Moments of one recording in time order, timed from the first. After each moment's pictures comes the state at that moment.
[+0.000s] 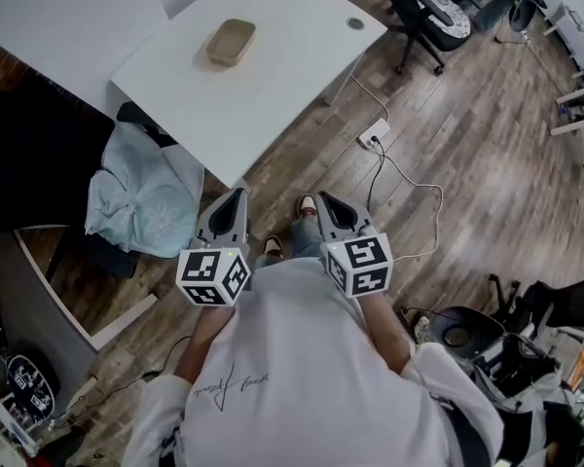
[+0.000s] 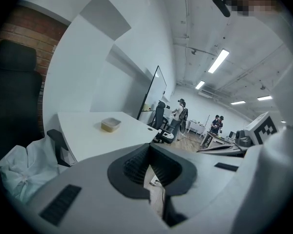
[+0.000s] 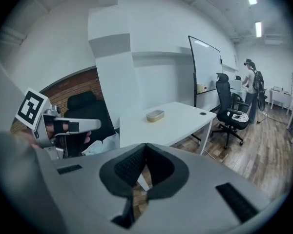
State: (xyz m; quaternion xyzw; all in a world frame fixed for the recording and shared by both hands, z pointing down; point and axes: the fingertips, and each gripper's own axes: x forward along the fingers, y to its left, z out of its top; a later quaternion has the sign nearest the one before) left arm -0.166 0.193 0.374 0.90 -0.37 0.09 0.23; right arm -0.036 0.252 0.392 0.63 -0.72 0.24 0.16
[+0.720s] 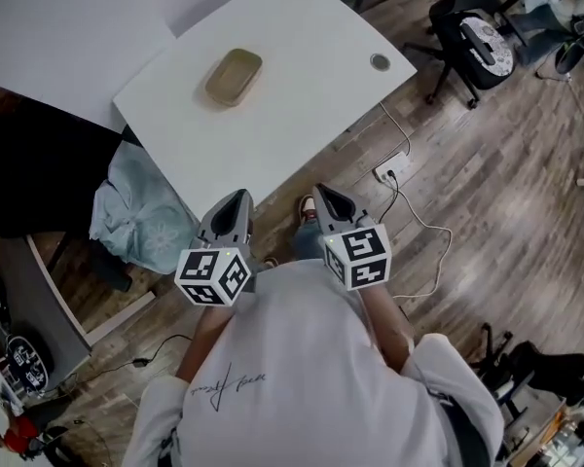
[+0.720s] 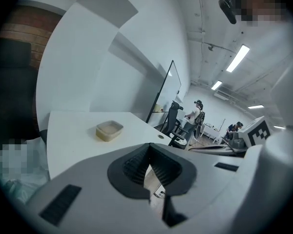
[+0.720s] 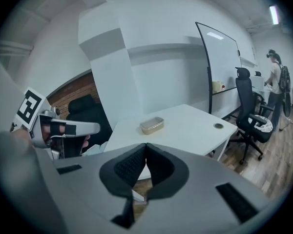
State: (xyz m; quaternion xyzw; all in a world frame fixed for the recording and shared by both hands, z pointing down) left arm -0.070 0.069 0.379 0.86 -0.43 0.09 0.26; right arm 0.058 0.091 0.401 0.55 -0.78 0.23 0.16
